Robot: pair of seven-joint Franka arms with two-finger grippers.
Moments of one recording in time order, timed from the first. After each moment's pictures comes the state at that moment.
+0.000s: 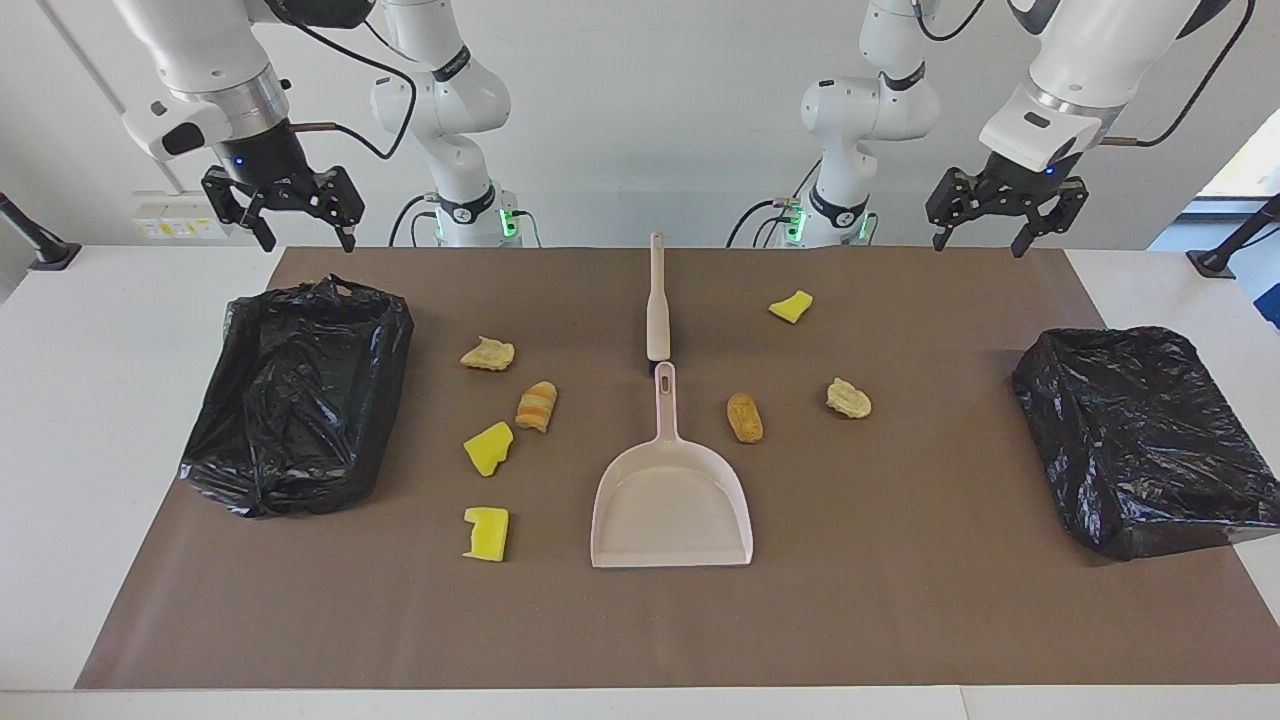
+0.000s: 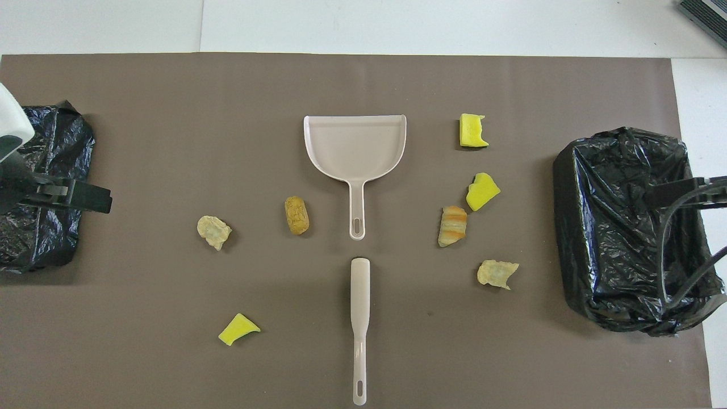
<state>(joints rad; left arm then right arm) -0.14 -0.05 -0.02 -1.55 0.01 1.50 0.03 0.06 -0.08 -0.10 -1.62 -0.02 1.57 -0.03</state>
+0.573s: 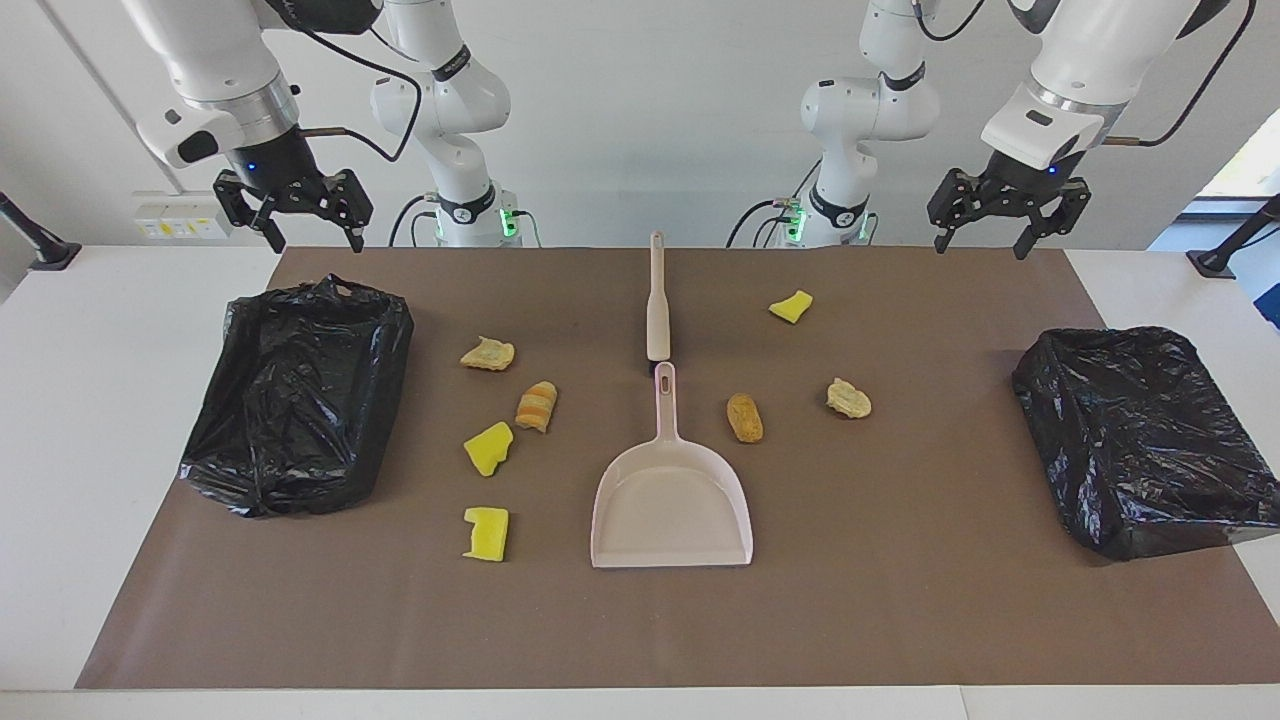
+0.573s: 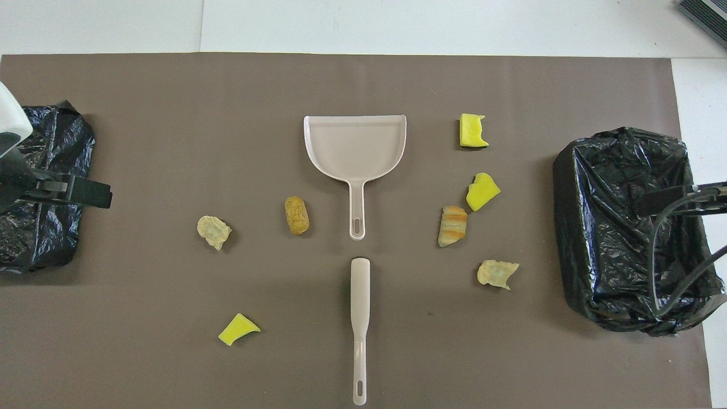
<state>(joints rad) -0.14 -0.05 -0.02 -1.55 0.01 1.53 0.03 0.06 -0.10 -0.08 -1.66 -0.02 1.57 -0.03</state>
